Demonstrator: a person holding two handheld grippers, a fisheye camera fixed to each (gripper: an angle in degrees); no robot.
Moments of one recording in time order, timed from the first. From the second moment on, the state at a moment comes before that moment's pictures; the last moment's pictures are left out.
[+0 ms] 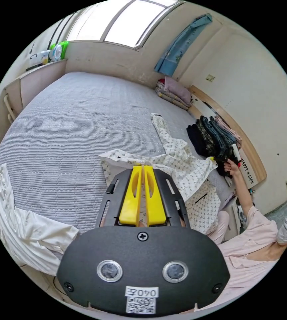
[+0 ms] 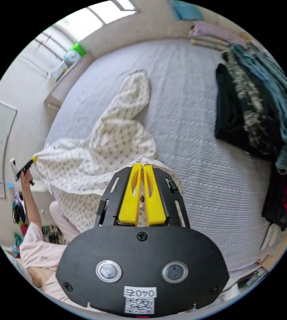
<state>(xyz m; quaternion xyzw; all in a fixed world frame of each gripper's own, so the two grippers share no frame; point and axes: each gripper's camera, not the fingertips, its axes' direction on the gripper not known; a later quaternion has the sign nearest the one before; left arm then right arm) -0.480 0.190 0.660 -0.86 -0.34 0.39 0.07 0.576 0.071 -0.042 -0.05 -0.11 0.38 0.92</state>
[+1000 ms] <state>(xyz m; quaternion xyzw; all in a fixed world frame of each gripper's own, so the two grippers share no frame) -0.528 0.092 0.483 -0.79 -0.47 0.39 -0.06 0.576 0.311 0.005 0.02 -0.29 0.48 0.83</state>
